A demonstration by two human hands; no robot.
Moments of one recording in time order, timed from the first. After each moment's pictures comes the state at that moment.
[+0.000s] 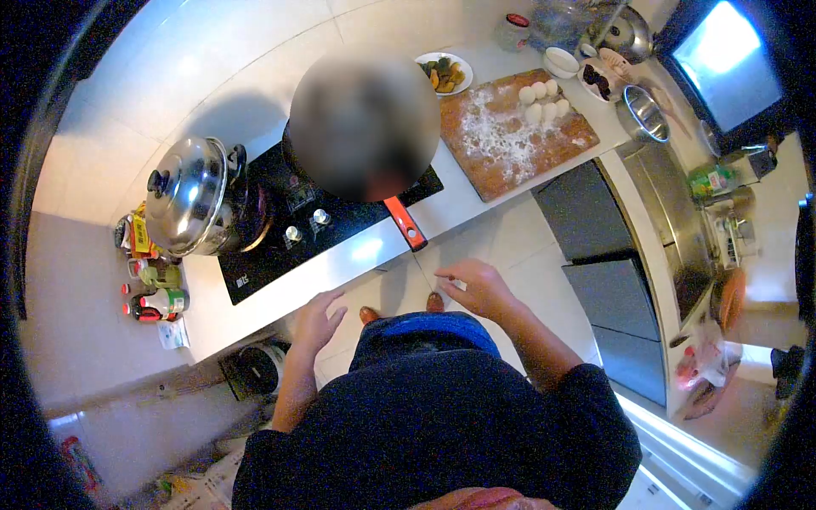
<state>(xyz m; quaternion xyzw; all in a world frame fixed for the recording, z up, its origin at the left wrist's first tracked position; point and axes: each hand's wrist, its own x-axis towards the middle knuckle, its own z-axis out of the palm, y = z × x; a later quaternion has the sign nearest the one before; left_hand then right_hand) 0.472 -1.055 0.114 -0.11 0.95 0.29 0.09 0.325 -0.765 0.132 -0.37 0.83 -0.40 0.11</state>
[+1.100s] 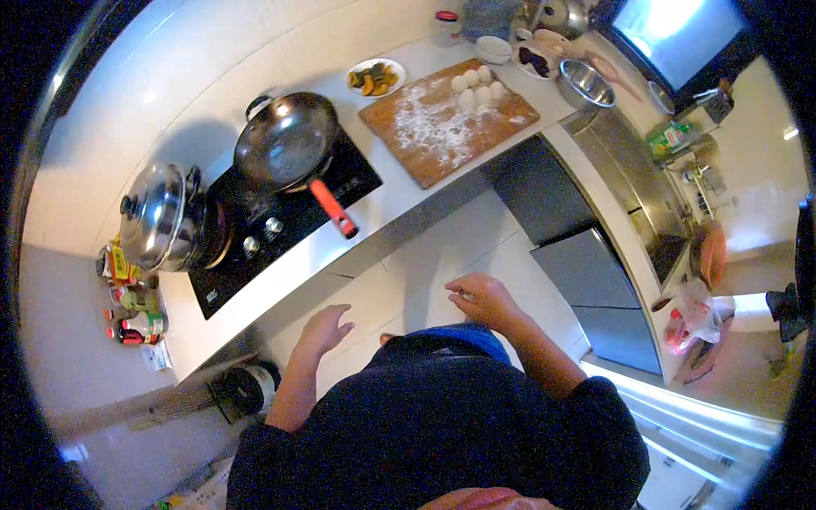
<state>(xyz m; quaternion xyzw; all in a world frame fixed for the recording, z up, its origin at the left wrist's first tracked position) 0.479 -0.953 0.078 -0.01 0.94 0.23 0.23 0.379 -0.625 0.121 -0.27 0.88 -0.37 0.15</state>
